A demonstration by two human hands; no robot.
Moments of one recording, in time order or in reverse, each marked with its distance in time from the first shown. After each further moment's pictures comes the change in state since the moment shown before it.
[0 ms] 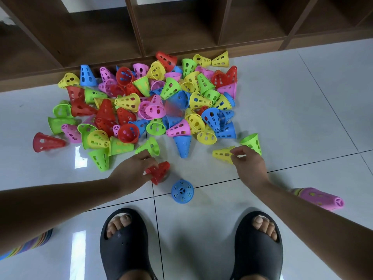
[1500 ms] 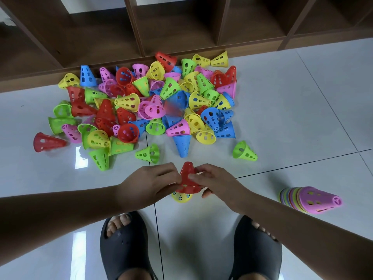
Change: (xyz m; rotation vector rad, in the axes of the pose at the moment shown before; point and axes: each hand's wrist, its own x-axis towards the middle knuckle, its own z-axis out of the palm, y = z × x) left_hand -0.021 0.070 -0.020 -0.089 0.201 0.611; right_hand -0.071 -0.054 0.026 0.363 -0.714 0.135
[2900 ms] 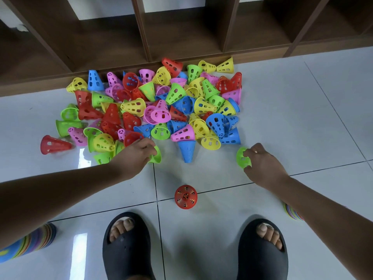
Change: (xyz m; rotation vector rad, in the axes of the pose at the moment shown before) left_hand -0.020 -0.130 -0.001 0.256 -0.094 -0.350; right_hand 0.045 0.018 -0.134 -1.315 0.473 -0.098
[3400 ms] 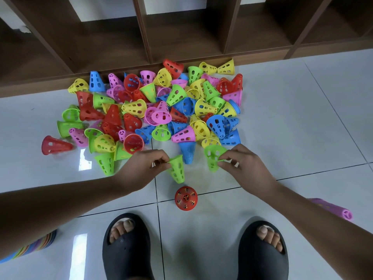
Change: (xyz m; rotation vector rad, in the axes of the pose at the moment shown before) left_hand -0.002 0.079 -0.035 -0.410 0.055 -0.168; right_hand -0.026 -0.061 -0.023 0.570 0.184 -0.273
